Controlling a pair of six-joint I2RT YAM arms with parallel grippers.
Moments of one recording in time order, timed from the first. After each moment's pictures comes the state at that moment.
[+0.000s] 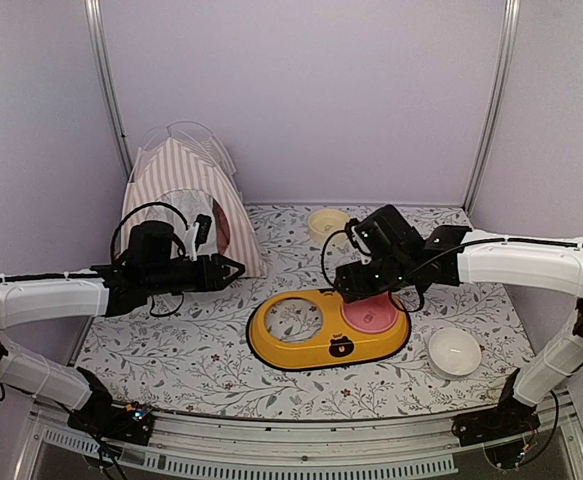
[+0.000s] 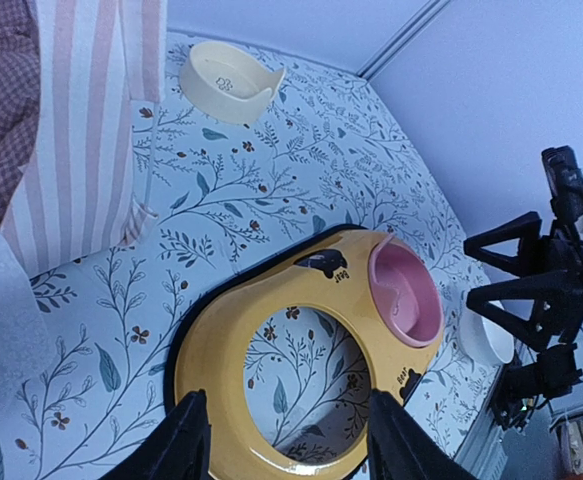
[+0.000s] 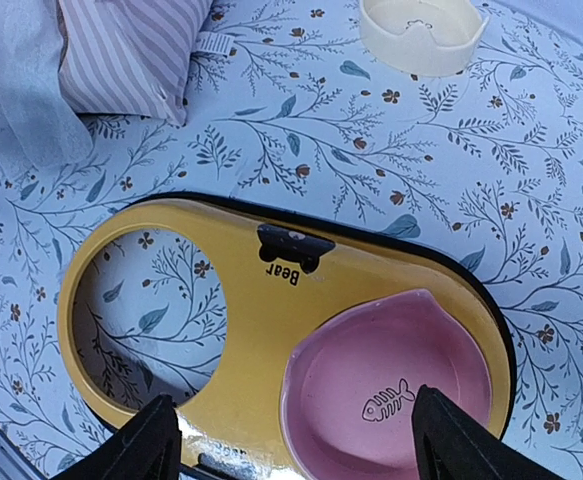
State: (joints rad) left arm -0.61 1.27 0.65 0.19 0.26 -0.56; right arm 0.91 1.54 1.15 -0.50 0.25 0.44
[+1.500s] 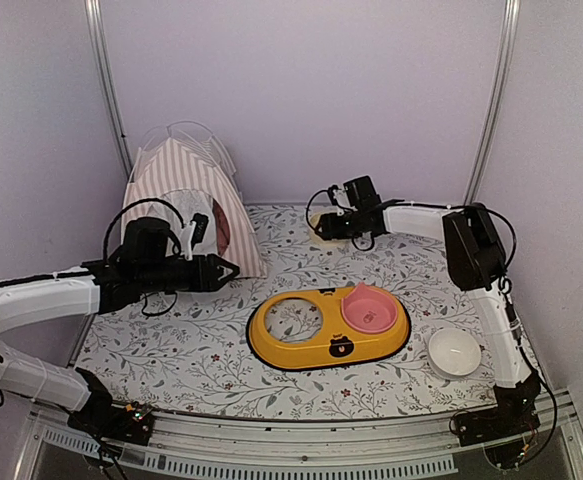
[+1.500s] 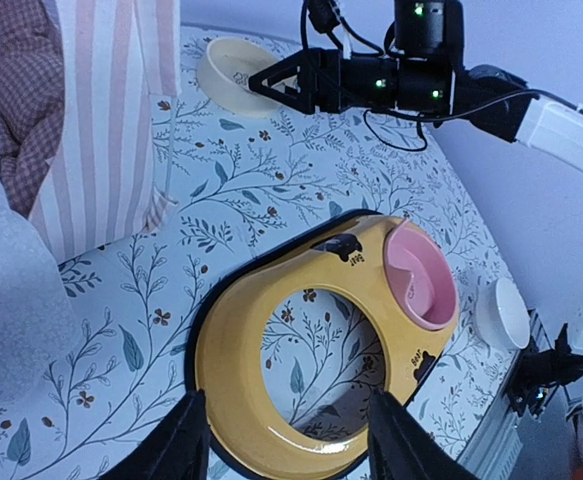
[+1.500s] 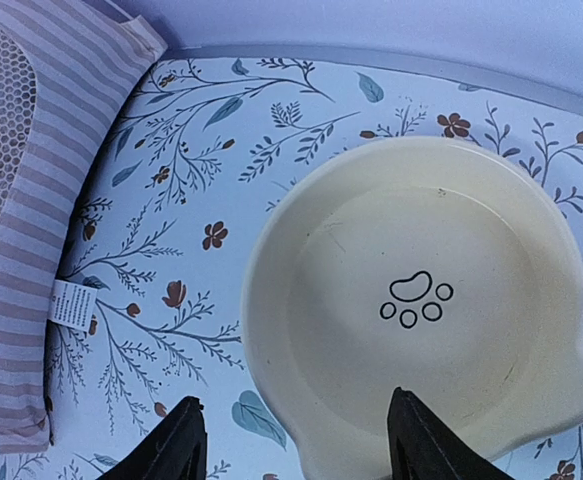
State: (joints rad) left arm -0.61 1.20 0.68 0.04 0.23 -0.51; right arm 0.51 2.47 2.00 -0.22 -0.16 0.27
